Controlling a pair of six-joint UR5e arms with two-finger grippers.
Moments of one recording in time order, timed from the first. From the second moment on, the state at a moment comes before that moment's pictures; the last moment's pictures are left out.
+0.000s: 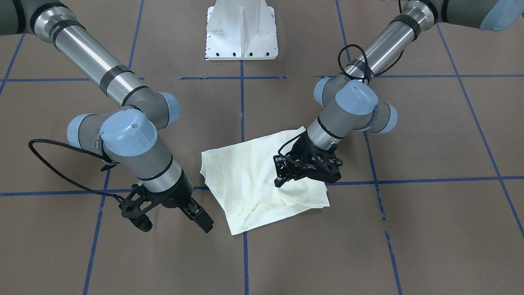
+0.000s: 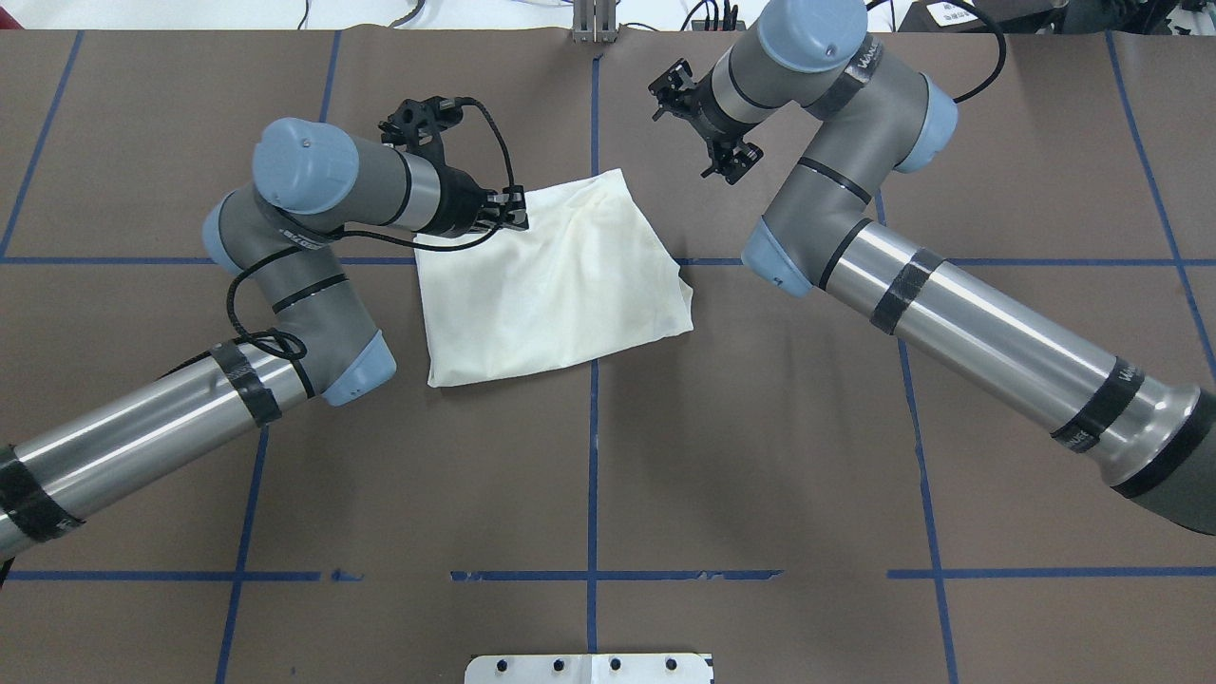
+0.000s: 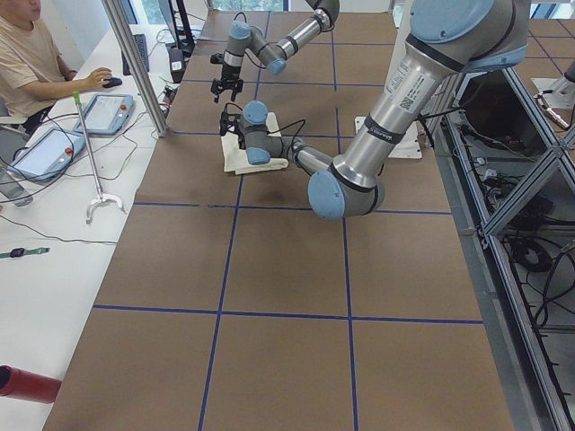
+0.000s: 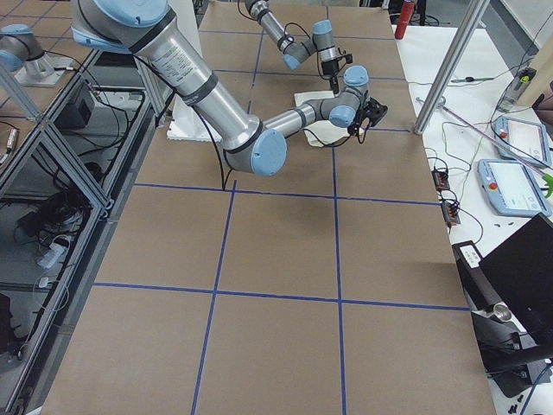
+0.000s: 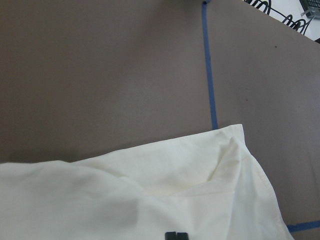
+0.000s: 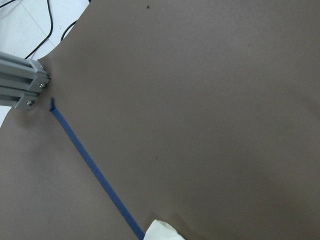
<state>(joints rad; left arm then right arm) -0.70 -2.31 -1.15 -2.58 -1.92 -1.36 0.83 -0.72 1.10 -0.94 1.97 1.87</state>
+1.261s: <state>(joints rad) -0.77 -2.38 -0.96 -2.58 -1.82 -1.24 0.82 -0.76 1.11 -0.93 1.97 1.86</state>
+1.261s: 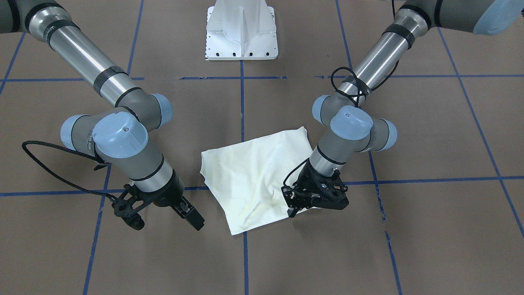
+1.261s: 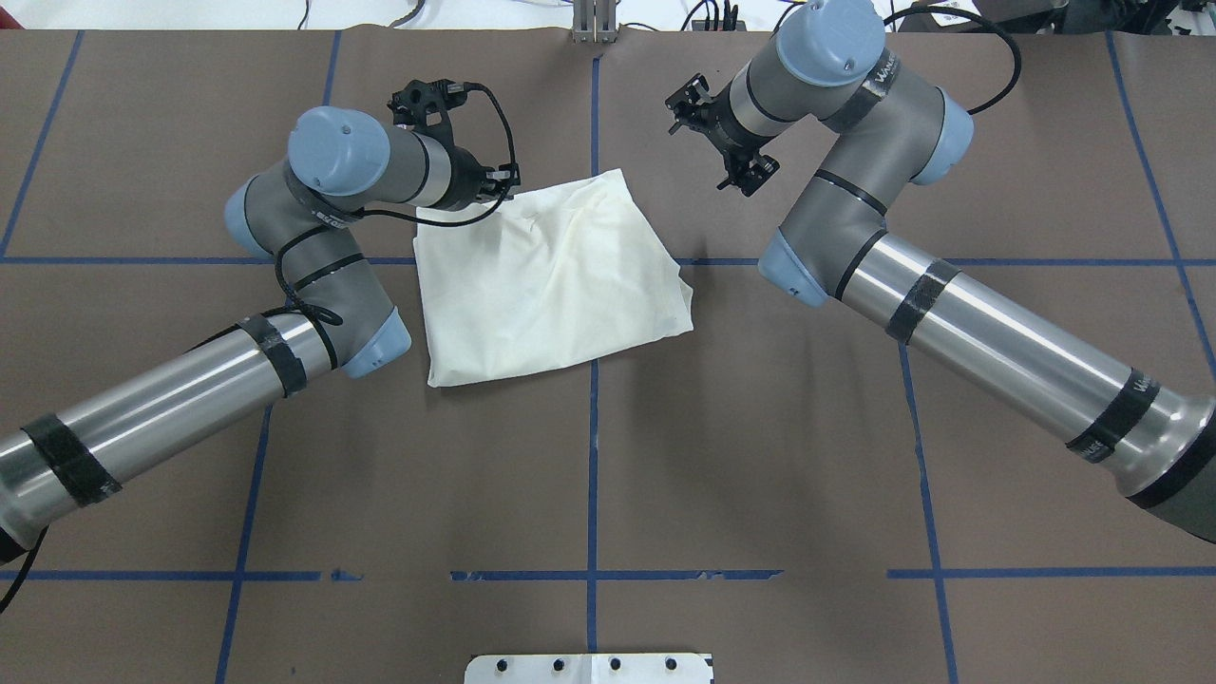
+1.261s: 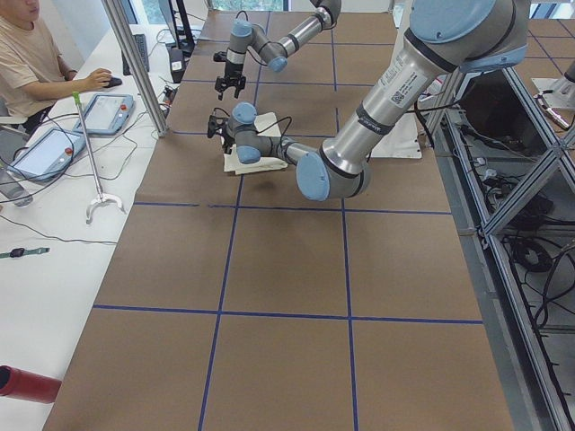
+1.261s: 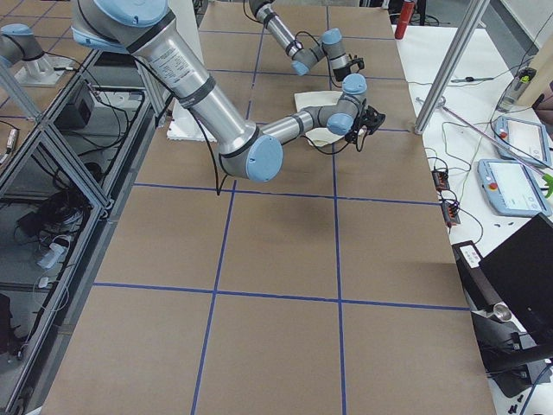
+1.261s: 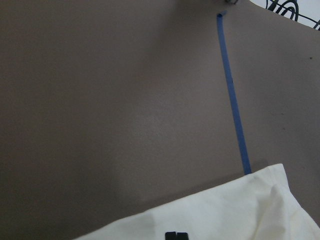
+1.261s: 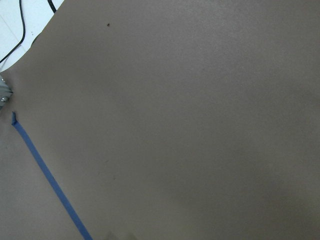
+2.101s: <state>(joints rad) -1.20 -2.12 -1.07 -2.51 -2.13 -0.70 1.13 -1.04 1.22 -0.99 2.18 1.18</state>
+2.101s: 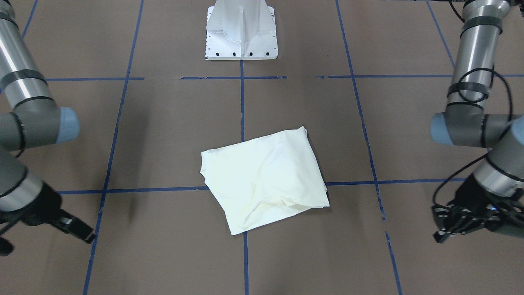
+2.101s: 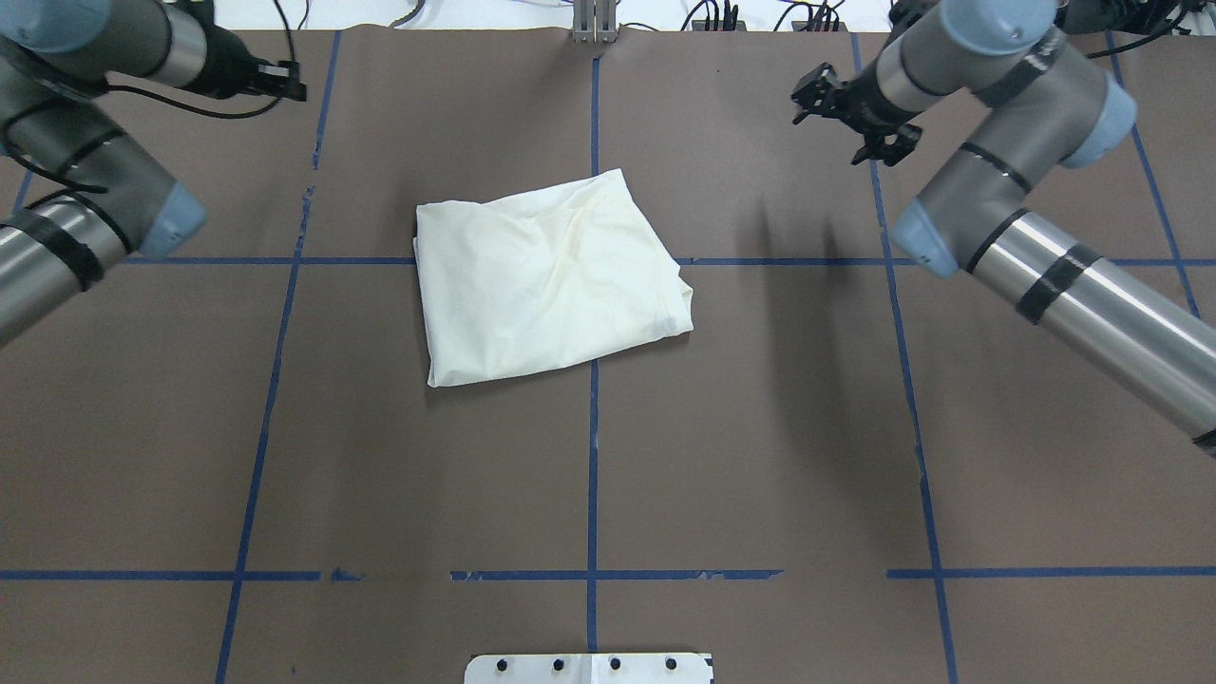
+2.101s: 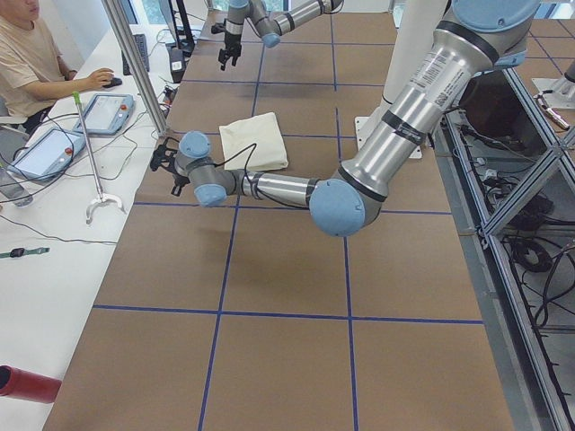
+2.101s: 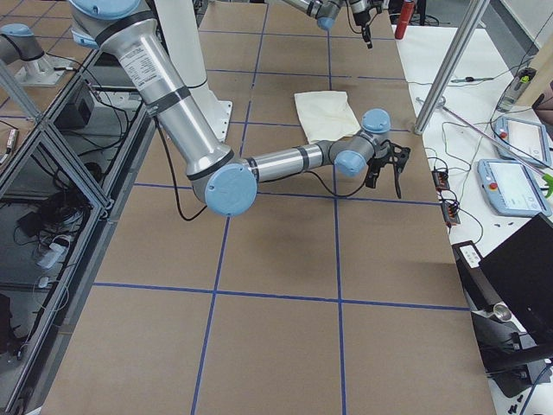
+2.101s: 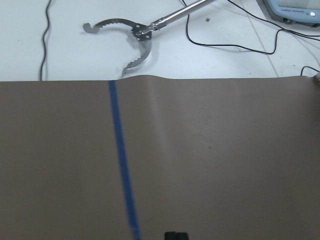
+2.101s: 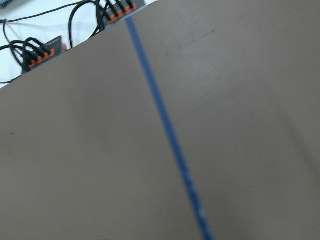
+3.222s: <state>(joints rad) -1.53 -1.68 -1.76 -1.64 -2.27 0.04 1.37 -1.45 1.69 -1.49 2.28 0.37</state>
